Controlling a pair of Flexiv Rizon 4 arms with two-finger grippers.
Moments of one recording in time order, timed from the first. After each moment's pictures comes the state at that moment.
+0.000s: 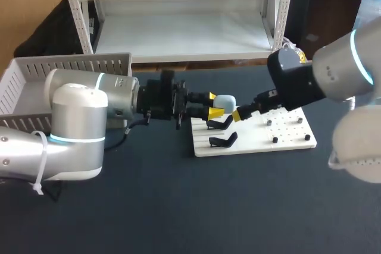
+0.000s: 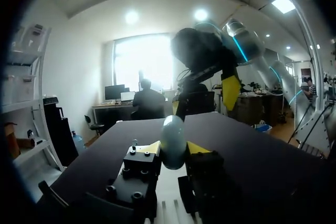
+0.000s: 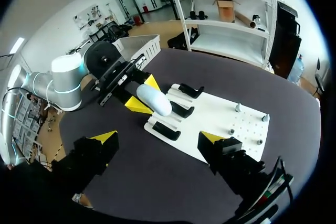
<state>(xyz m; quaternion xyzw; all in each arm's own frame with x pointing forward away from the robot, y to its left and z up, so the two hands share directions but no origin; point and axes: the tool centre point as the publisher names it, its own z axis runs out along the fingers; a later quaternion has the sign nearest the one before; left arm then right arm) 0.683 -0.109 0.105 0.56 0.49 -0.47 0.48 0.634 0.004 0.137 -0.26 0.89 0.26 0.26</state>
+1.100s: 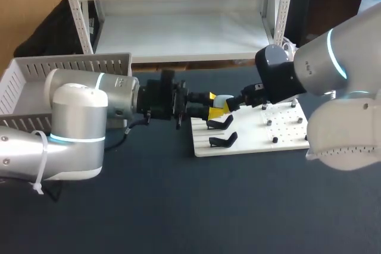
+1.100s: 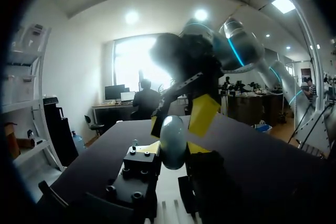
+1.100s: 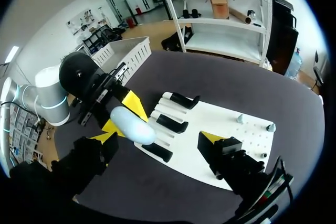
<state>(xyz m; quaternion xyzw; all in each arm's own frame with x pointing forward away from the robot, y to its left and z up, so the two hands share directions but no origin) 0.683 -0.109 0.105 0.56 0.49 -0.47 0.48 0.676 0.017 0.118 -0.23 0.90 0.25 0.26</state>
